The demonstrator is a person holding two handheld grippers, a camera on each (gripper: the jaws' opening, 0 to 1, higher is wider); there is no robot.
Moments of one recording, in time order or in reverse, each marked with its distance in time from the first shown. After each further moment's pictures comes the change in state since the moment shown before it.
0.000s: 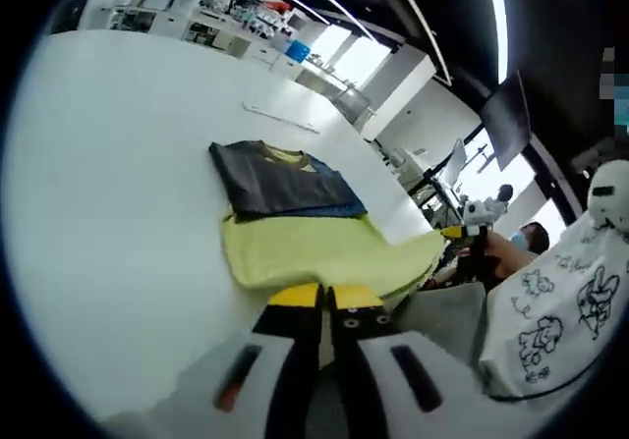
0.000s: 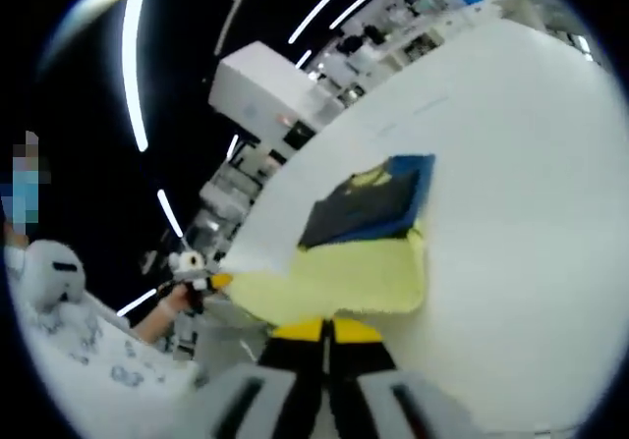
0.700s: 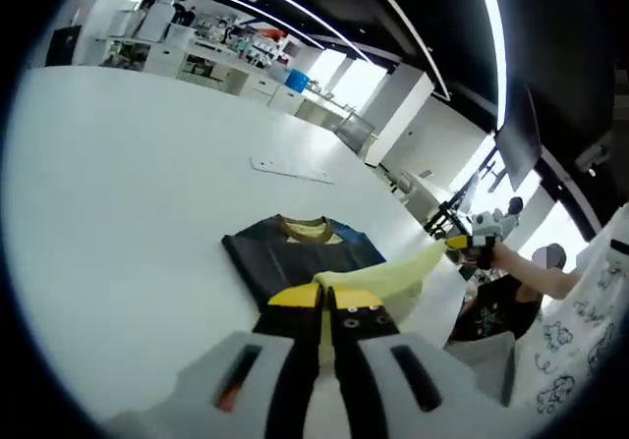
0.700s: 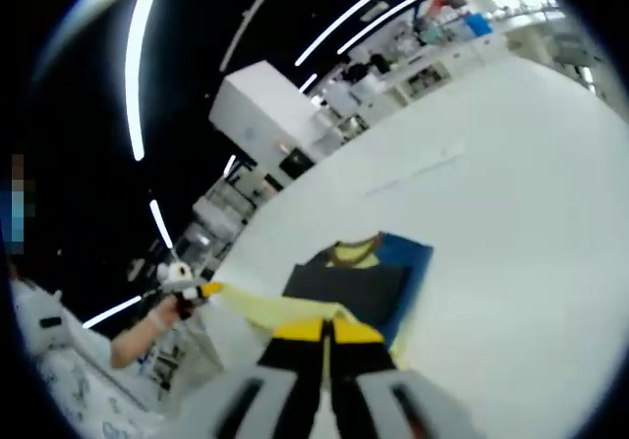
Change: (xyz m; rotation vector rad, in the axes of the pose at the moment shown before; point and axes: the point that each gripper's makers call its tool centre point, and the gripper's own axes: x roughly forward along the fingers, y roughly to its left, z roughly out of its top) left arm 0.059 0.056 0.117 0.059 -0.126 0.029; right arm 0.046 -0.060 0.118 -0.065 -0.099 -0.060
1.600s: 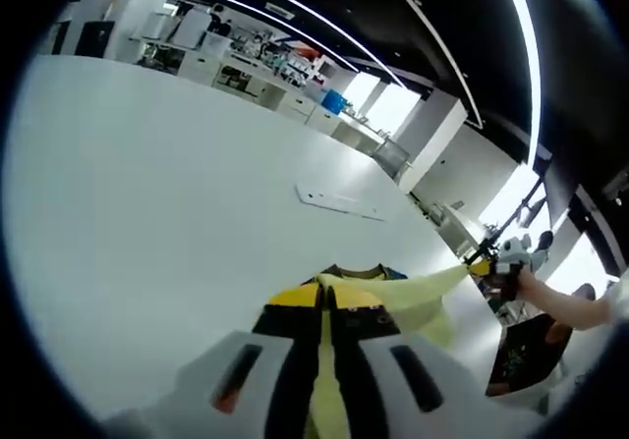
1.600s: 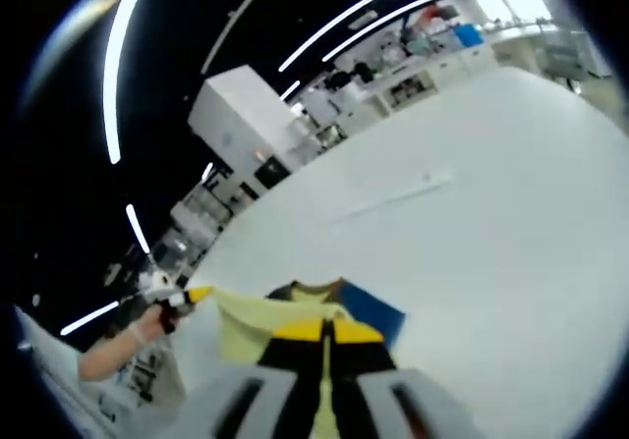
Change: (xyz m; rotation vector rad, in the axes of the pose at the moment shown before) left arm 0.073 0.069 0.041 -0.081 -0.106 0.132; right arm 0.071 -0.060 0.051 -0.020 -0.024 -0.108
